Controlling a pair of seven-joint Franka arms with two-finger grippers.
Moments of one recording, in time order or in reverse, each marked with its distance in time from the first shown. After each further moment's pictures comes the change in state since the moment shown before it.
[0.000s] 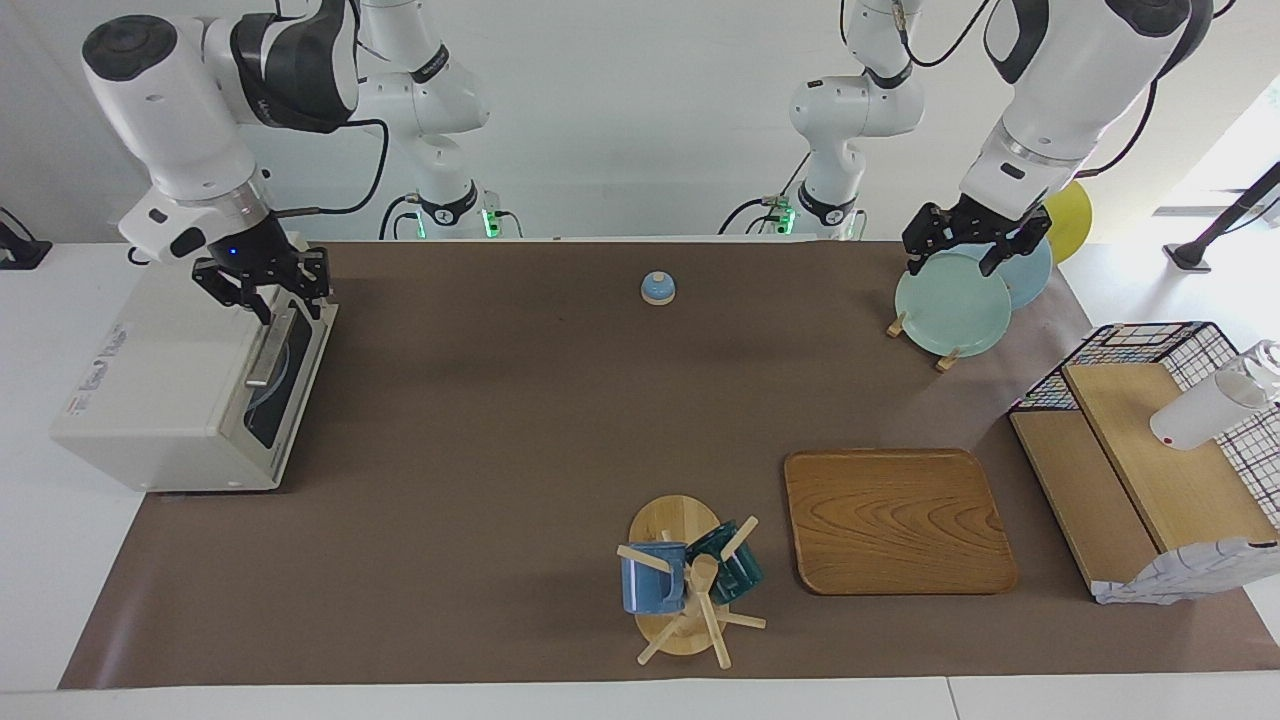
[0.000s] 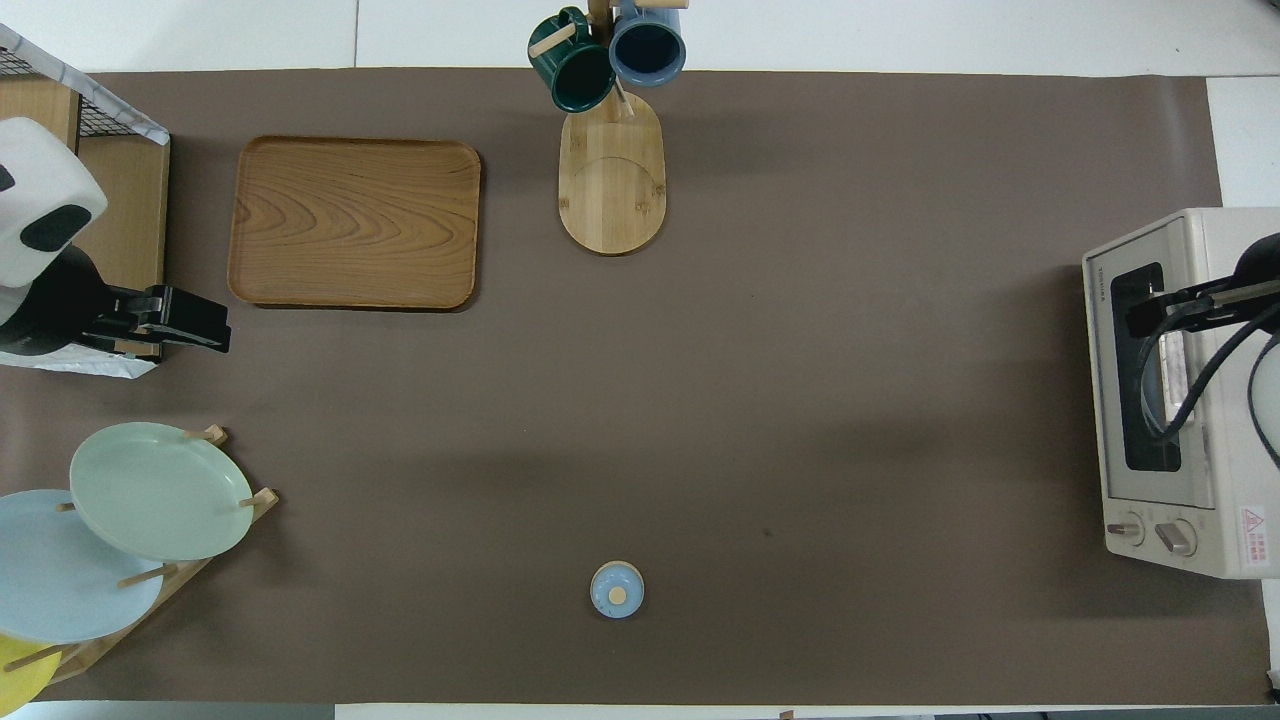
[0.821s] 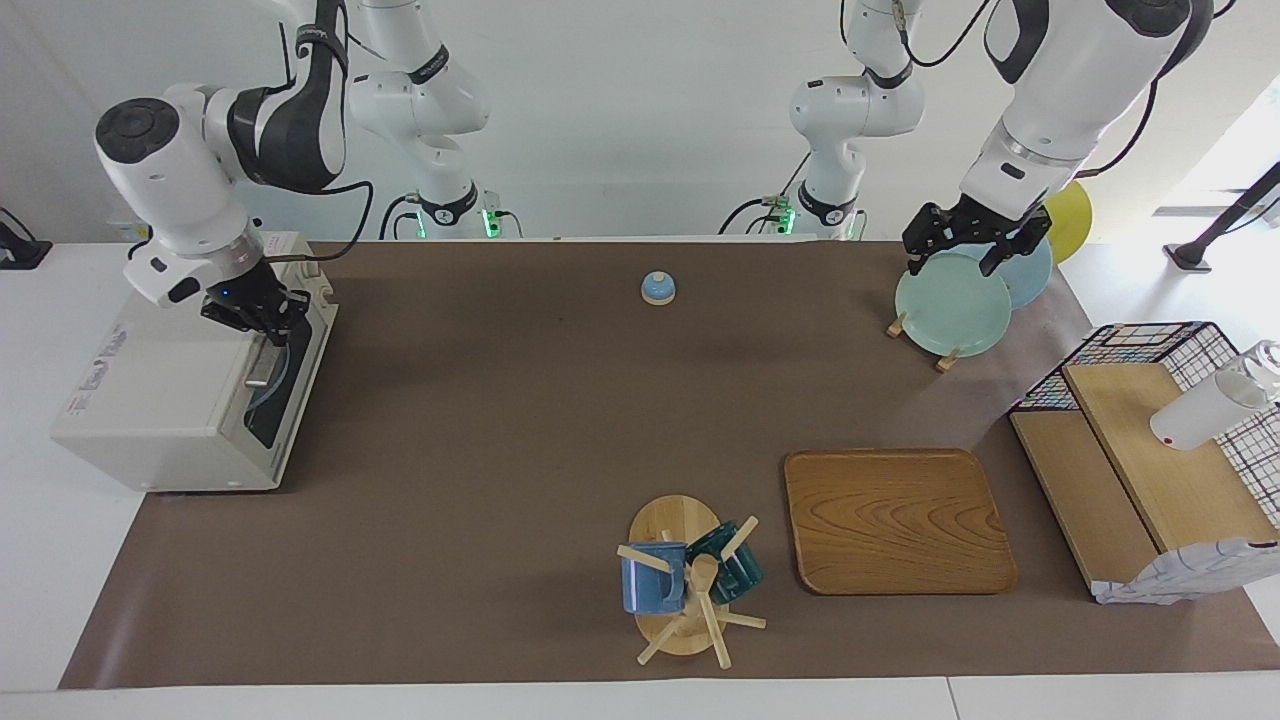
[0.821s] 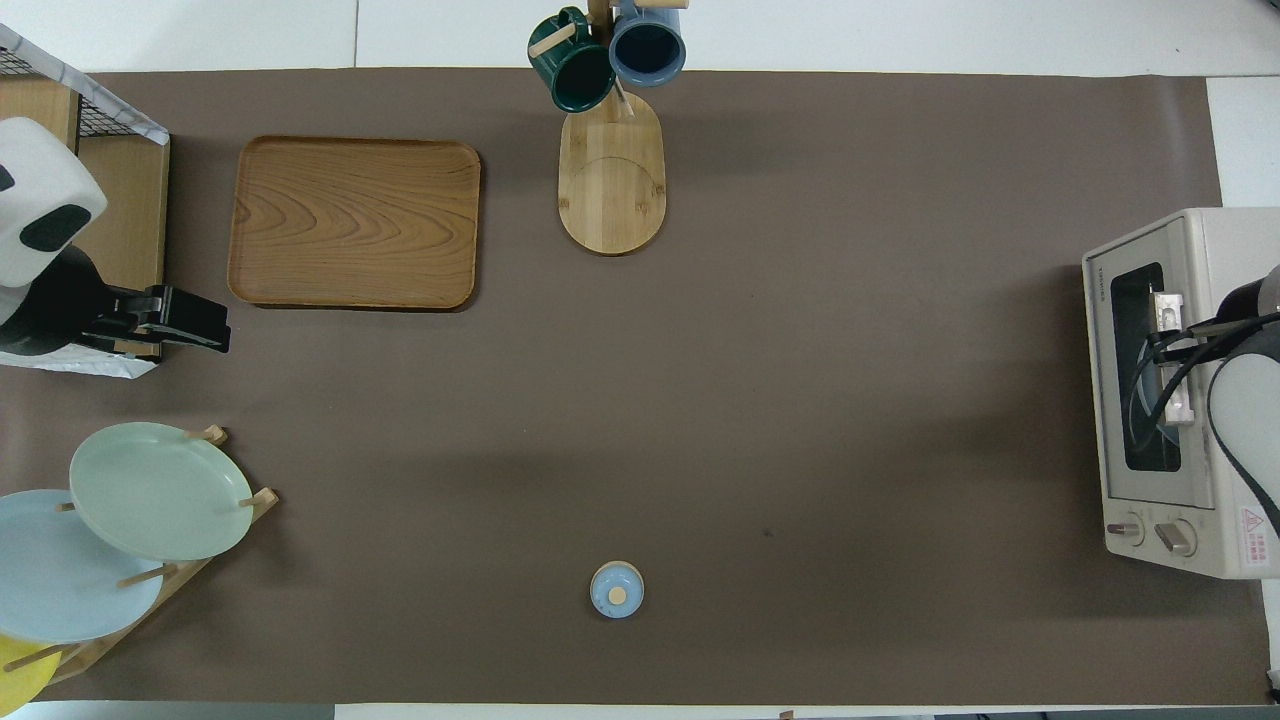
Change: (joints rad) left arm 0.000 0.000 0.000 0.000 0.000 0.000 0.000; right arm -0.083 0.018 -0.004 -0.132 -0.047 0.103 -0.002
